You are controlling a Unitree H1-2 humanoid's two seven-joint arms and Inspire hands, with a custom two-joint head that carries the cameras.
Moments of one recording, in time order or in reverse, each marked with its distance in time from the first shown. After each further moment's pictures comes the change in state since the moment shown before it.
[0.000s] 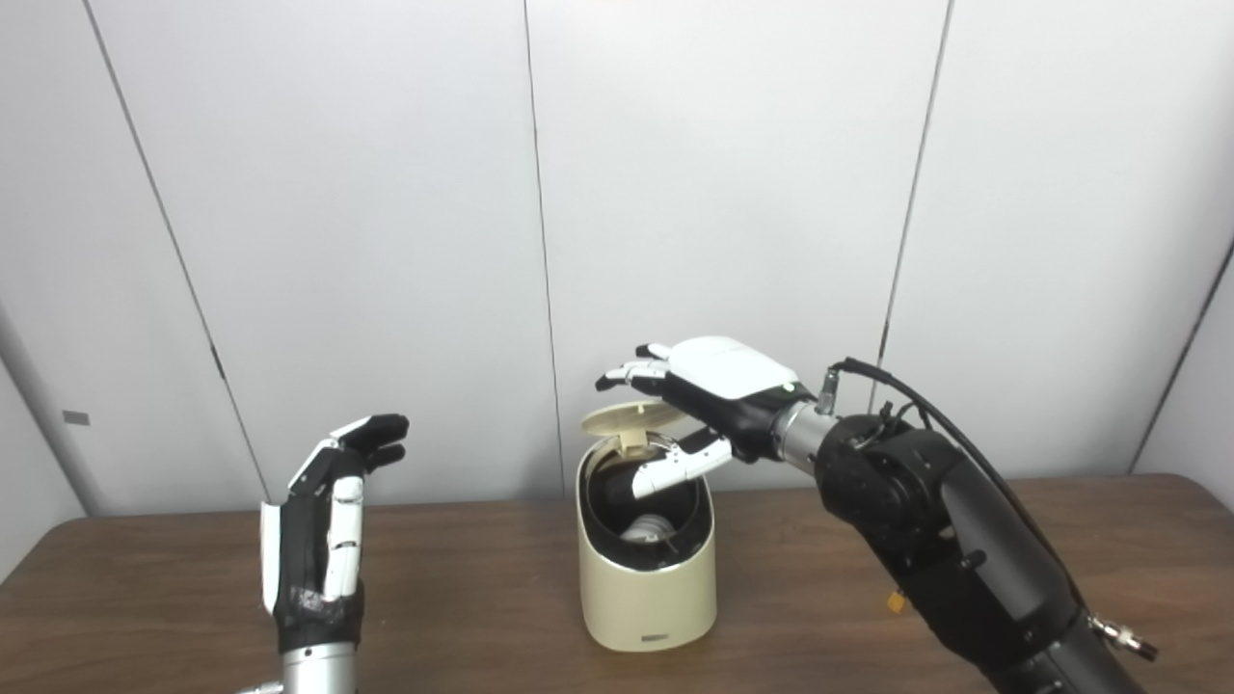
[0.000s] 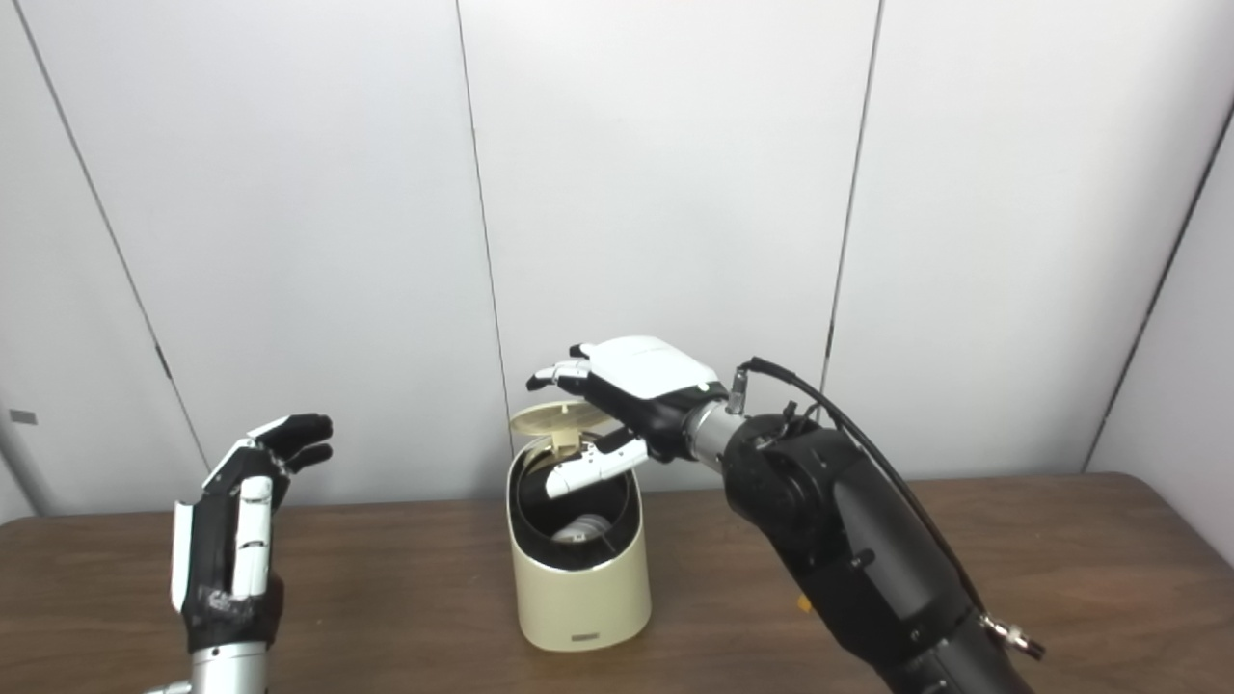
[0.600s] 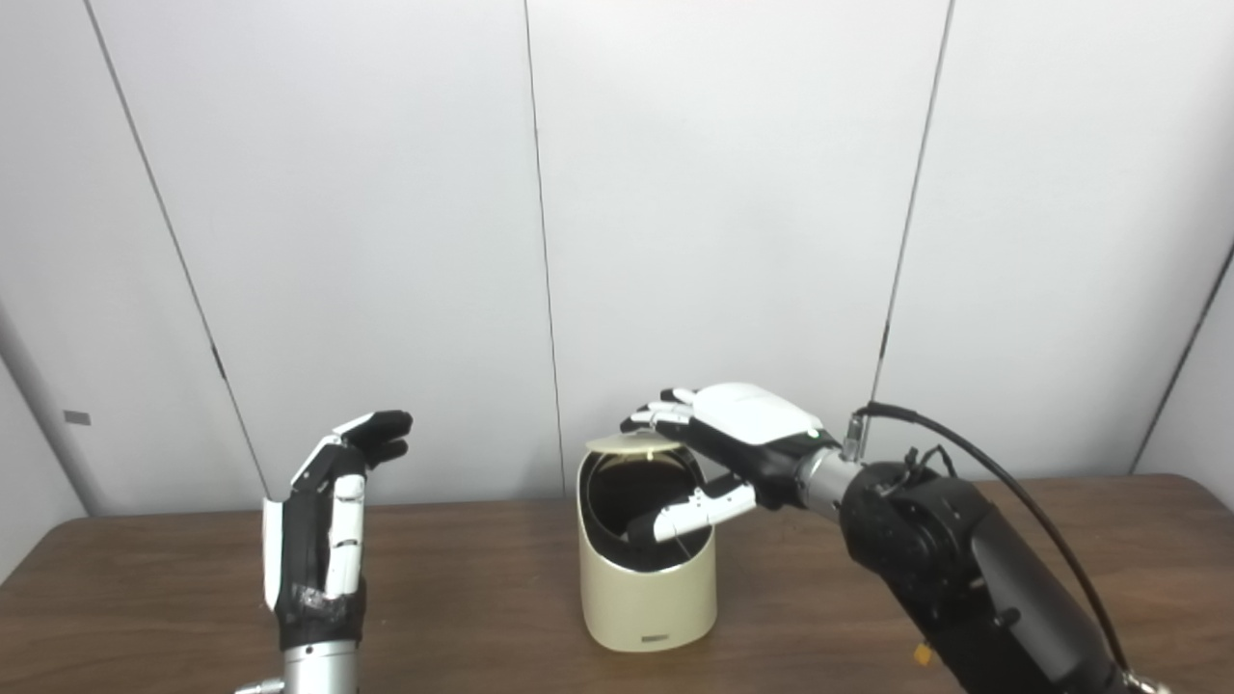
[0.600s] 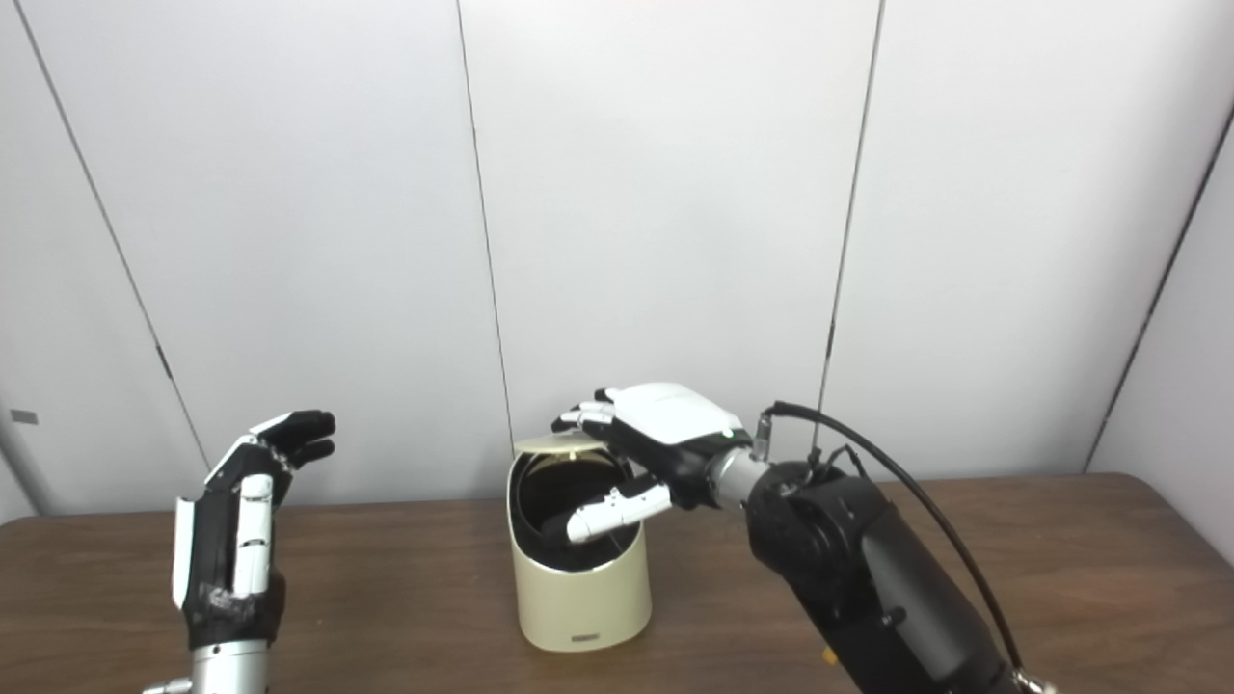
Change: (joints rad) left arm 0.001 0.001 0.001 -0.012 -0.001 0.000 -0.016; right arm 0.108 -0.025 0.005 -0.113 0.003 0.073 0.041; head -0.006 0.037
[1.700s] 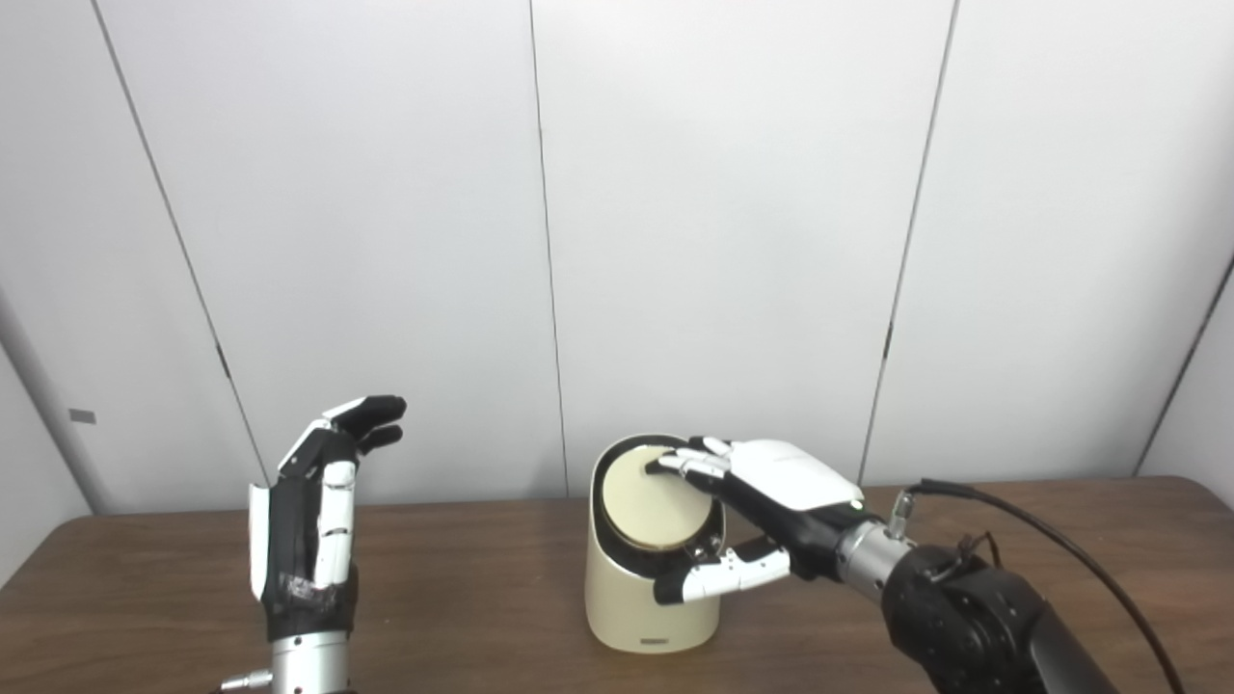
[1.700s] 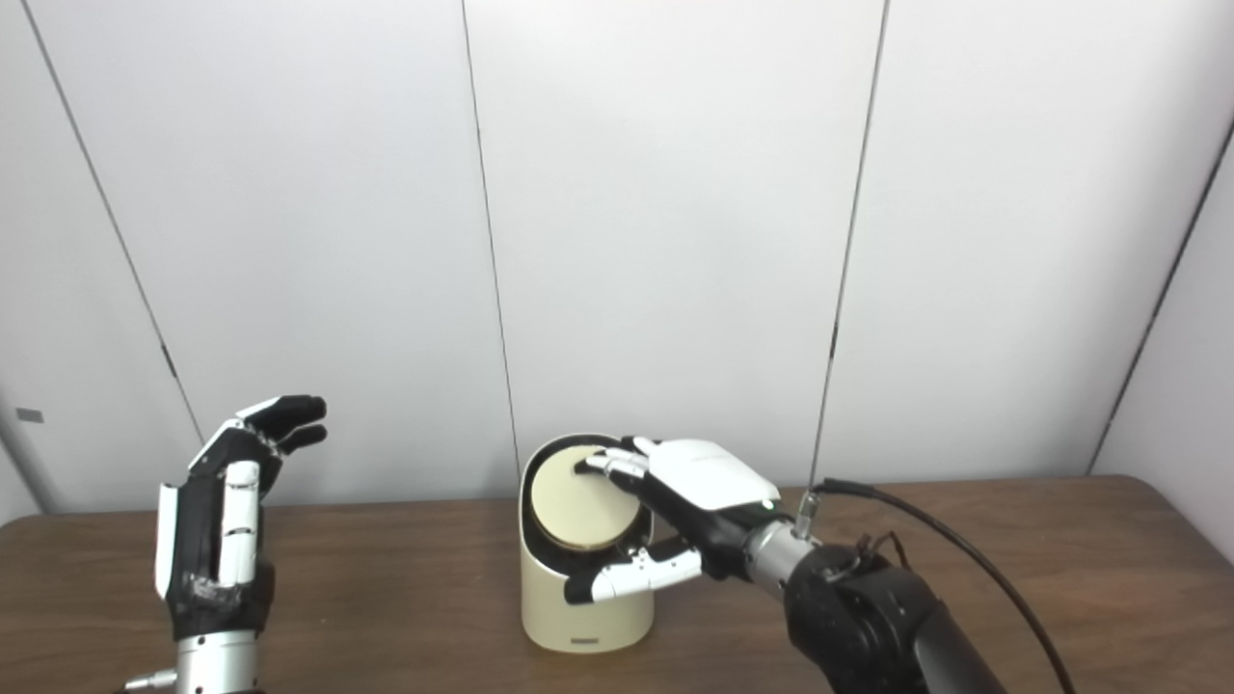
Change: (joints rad) left arm 0.010 -0.005 0.012 -0.111 -0.002 0.078 -0.008; right arm 0.189 -0.002 -0.036 -0.165 0.024 0.040 -0.030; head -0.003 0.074
